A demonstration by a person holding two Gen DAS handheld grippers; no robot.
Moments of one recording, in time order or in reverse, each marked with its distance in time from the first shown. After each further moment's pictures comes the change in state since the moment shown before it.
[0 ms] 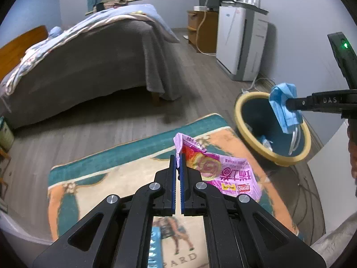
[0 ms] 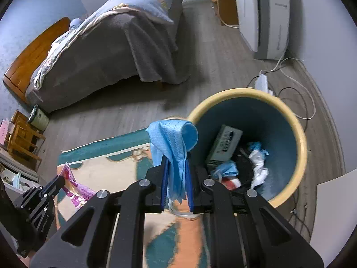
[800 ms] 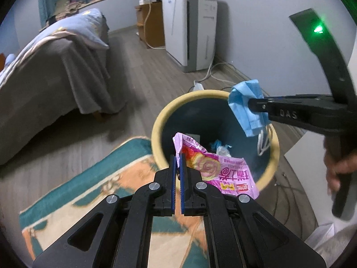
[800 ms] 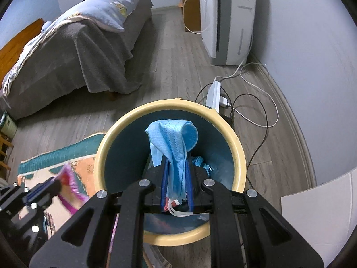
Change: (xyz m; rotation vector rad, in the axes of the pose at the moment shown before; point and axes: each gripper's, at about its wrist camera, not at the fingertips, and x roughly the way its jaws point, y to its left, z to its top) left arm 0.077 -0.150 0.061 0.204 0.050 -0.156; right arm 0.020 -0.101 0.020 0.035 -0.041 -0.201
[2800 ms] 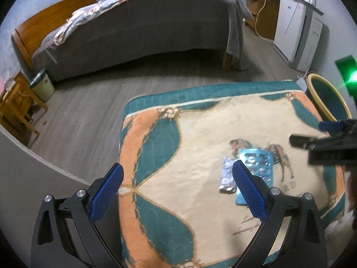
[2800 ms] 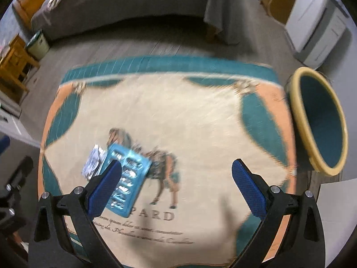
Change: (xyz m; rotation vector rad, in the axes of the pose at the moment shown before) left arm -0.168 0.253 -0.248 -0.420 0.125 0.378; right arm 0.005 0.325 -0.156 -0.370 0.254 0.104
